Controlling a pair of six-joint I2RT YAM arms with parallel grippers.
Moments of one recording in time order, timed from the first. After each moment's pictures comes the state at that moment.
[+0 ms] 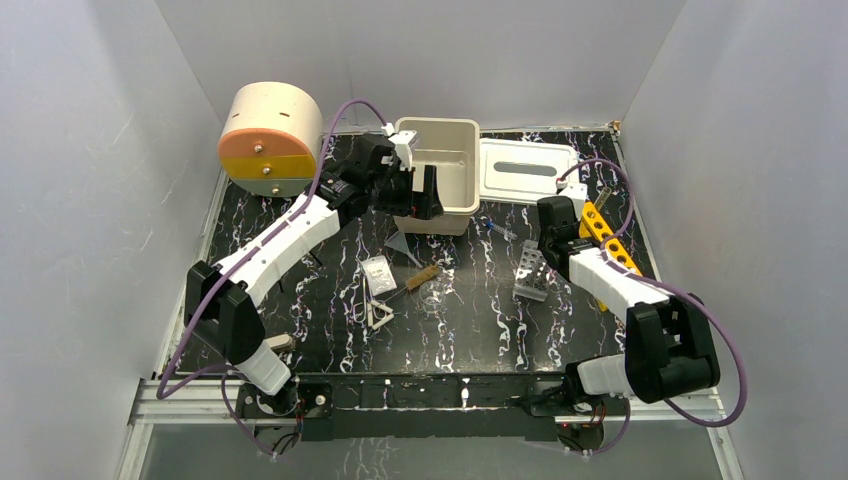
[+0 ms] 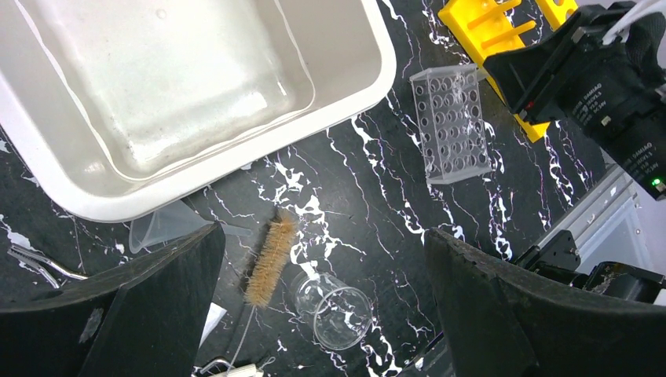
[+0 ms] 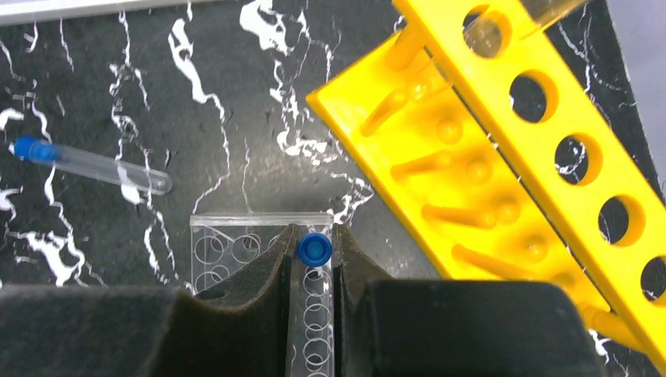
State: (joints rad) left arm -0.61 1.61 1.47 -0.53 0.22 -0.35; right arm 0.30 1.33 0.72 -0.18 0.48 0.31
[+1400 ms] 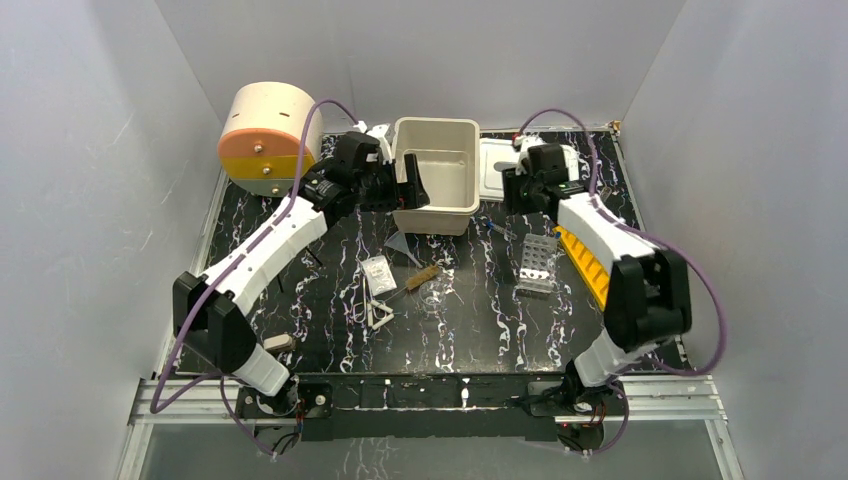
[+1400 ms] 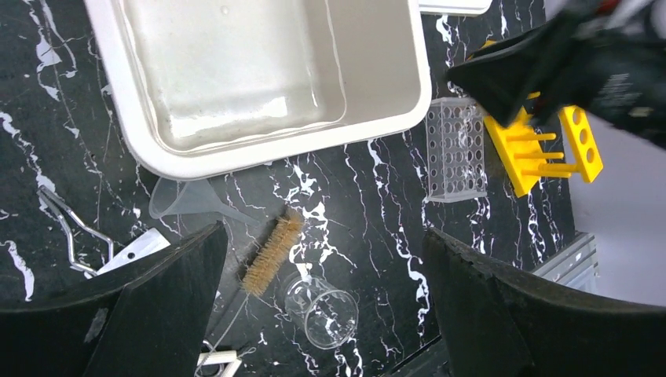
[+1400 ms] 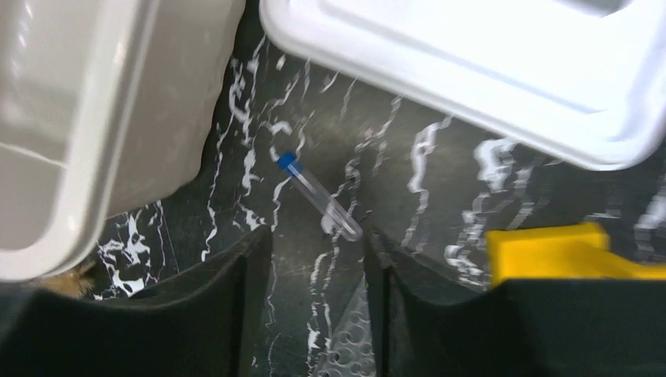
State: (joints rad) left arm -0.56 1.56 1.46 -0.56 0.13 -0.50; right arm 0.27 1.53 1.19 -0.37 -0.03 0.05
